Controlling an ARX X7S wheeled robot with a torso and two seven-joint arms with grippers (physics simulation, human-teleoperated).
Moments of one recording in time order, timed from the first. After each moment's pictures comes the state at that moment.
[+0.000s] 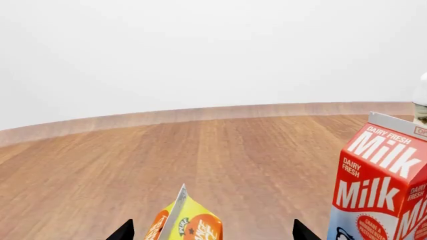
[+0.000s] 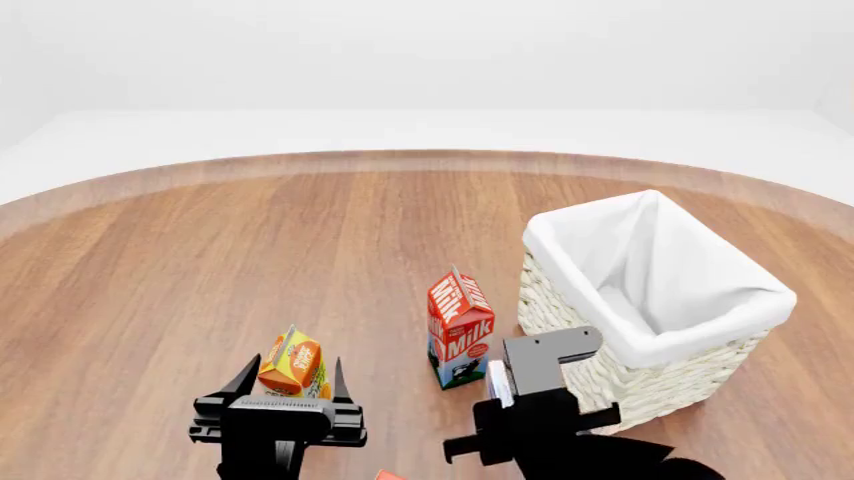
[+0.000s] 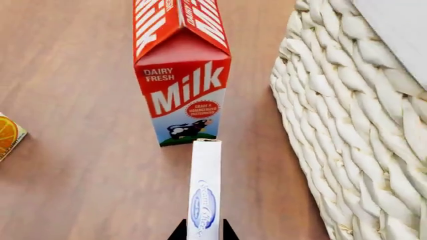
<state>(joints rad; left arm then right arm) -0.06 -0.28 0.37 -0.05 -0.24 0.09 -0.32 0.39 0.17 -0.22 -0.38 0.76 1.40 0.63</state>
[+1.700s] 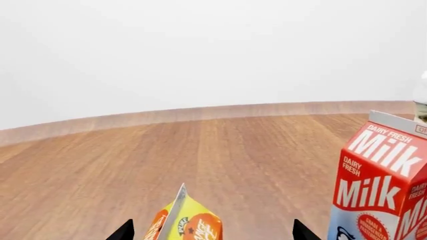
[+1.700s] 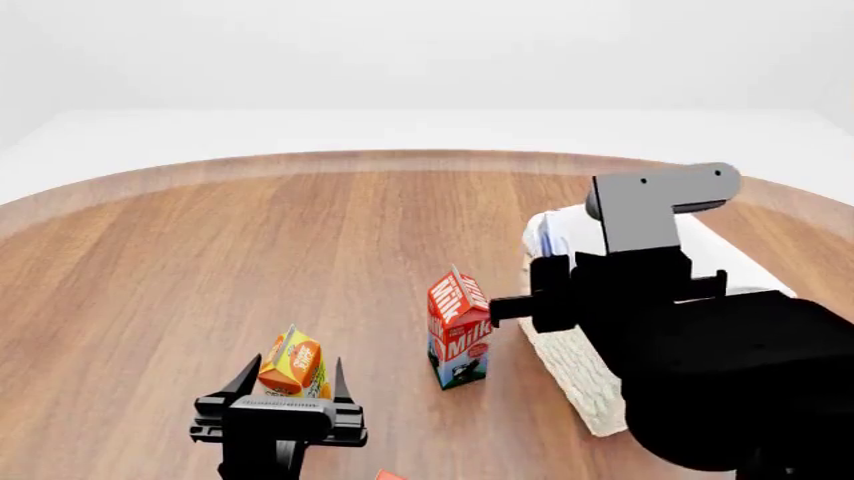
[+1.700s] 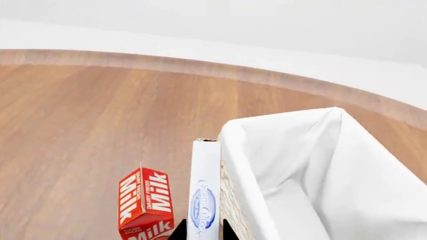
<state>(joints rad) -0.07 -0.30 0.39 -0.06 -0.25 0.10 -0.34 0.88 0.38 -0.17 -0.38 1.84 1.39 1.51</state>
